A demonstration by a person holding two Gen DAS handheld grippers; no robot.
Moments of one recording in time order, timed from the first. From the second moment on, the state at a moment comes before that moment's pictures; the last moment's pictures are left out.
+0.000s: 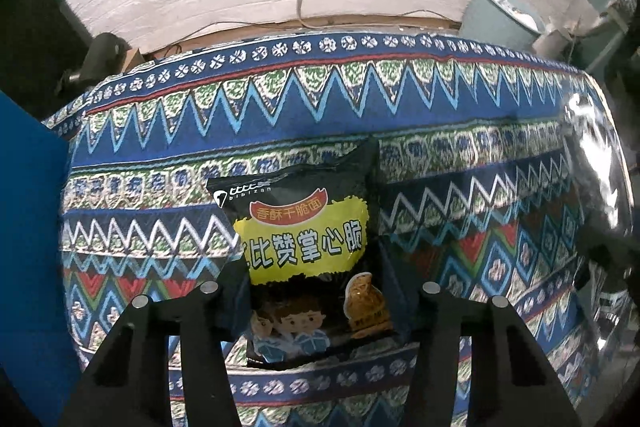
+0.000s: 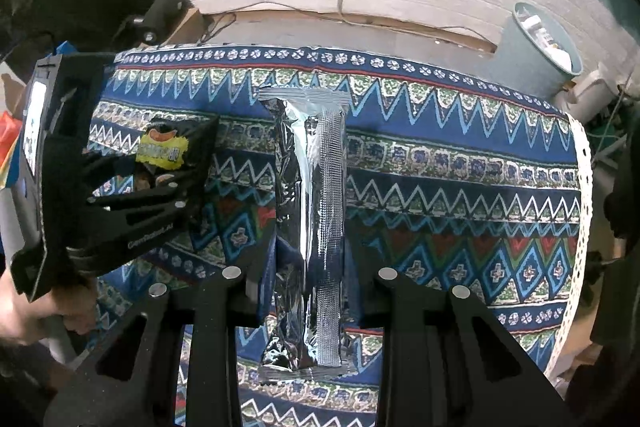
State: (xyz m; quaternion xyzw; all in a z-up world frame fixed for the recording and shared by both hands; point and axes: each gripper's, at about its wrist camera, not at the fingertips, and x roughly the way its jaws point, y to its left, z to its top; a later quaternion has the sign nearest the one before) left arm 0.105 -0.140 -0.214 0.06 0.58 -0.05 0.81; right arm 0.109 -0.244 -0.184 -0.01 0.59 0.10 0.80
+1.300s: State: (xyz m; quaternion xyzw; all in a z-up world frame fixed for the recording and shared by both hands) left arm 0.048 -0.008 -0.090 0.07 0.52 0.00 0.85; right arm 0.116 -0.100 -0.111 -0.07 0.55 0.18 0.81
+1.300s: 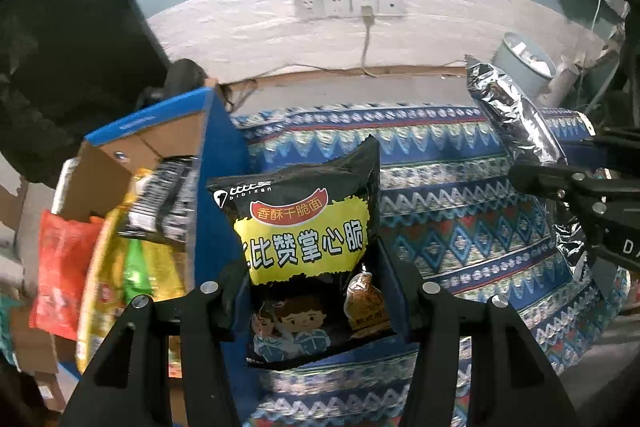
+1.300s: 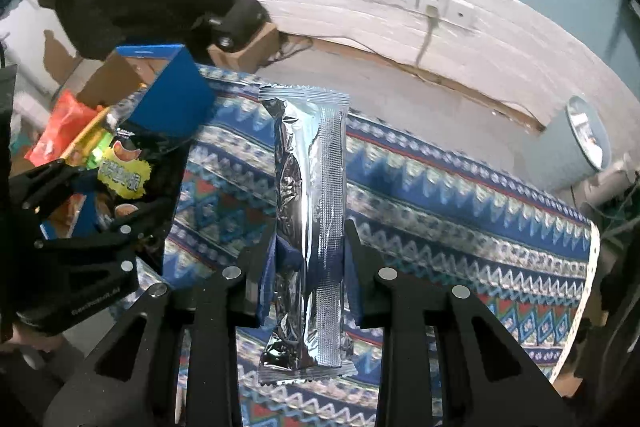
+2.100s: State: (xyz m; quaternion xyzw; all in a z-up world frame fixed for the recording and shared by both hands) left arm 0.012 0.118 -0.056 0.04 0.48 0.06 0.87; right arm 0.127 0.017 -0.084 -0.06 0.54 0.27 0.80
